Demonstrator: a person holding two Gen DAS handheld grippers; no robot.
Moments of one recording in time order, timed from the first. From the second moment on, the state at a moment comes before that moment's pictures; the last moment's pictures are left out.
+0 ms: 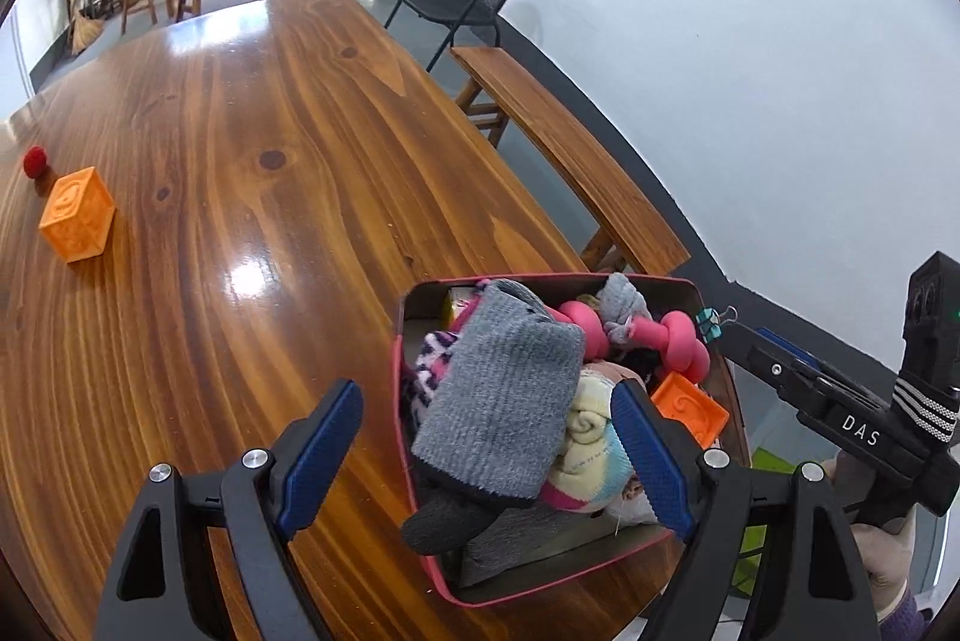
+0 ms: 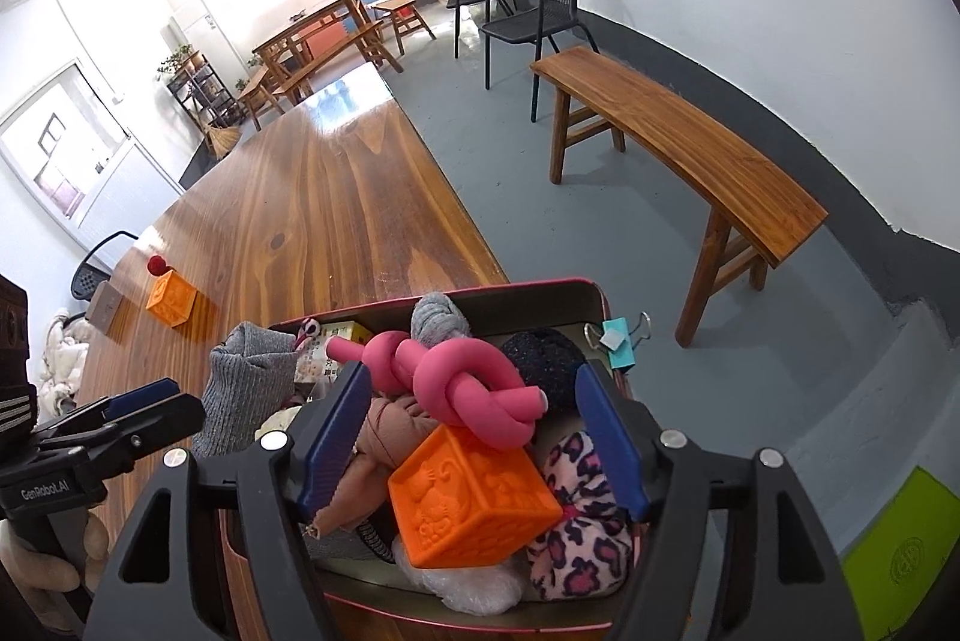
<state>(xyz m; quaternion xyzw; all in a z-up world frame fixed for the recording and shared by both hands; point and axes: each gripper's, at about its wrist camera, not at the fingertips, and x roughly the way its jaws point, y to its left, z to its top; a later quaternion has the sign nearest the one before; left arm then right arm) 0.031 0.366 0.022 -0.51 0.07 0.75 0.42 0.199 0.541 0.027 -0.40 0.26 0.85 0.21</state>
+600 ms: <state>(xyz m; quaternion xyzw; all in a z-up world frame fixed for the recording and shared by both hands) -0.042 0.200 0.041 -0.48 0.01 0.84 0.24 0.125 0.461 0.061 -0.38 0.23 0.89 0.10</state>
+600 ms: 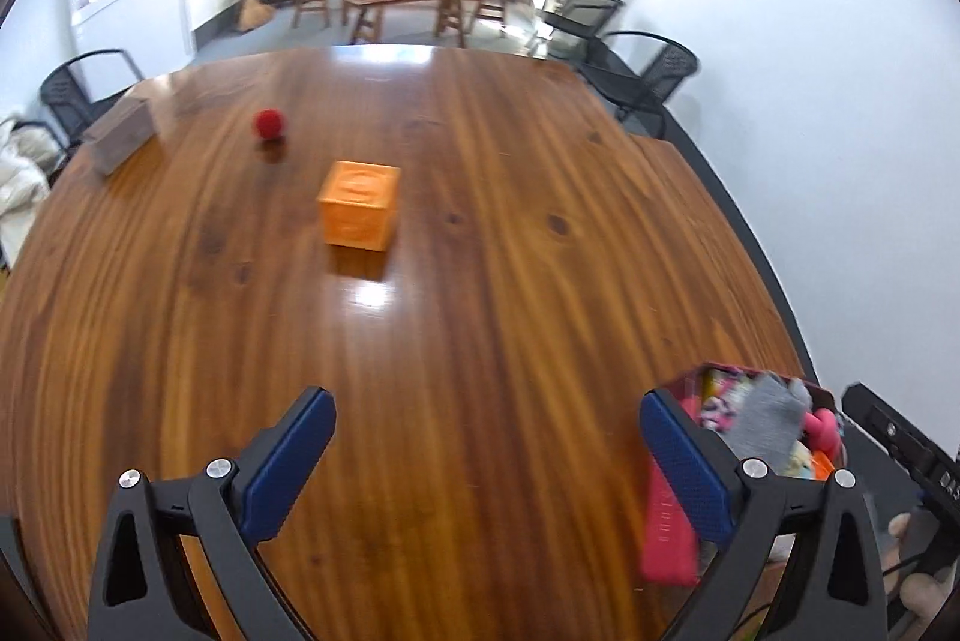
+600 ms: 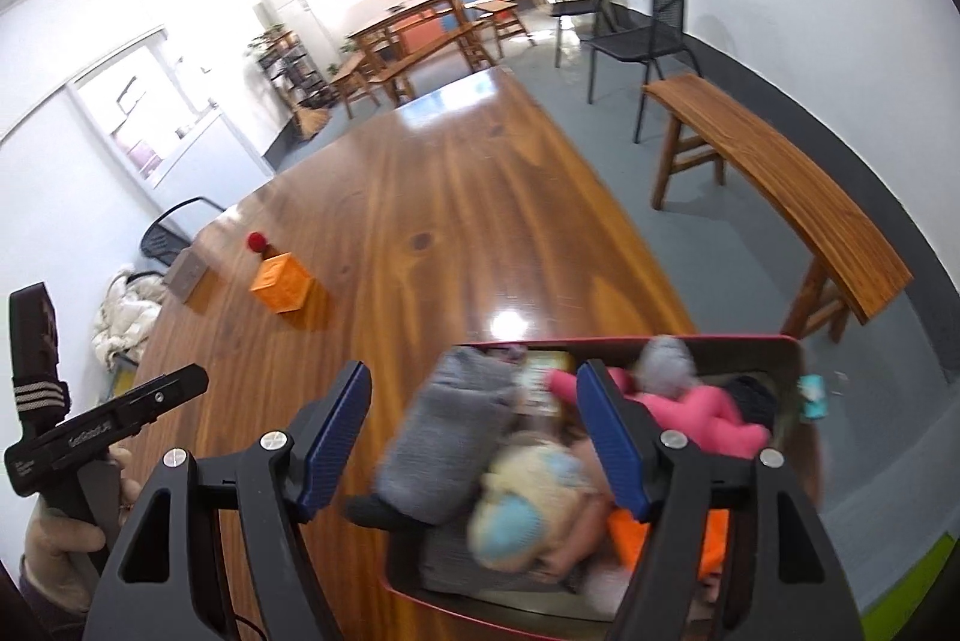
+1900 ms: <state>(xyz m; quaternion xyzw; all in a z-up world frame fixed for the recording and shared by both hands) -0.451 0.147 -0.082 -0.52 0.02 0.84 0.17 -0.045 0.320 -0.011 -0.50 0.22 0.83 0.12</state>
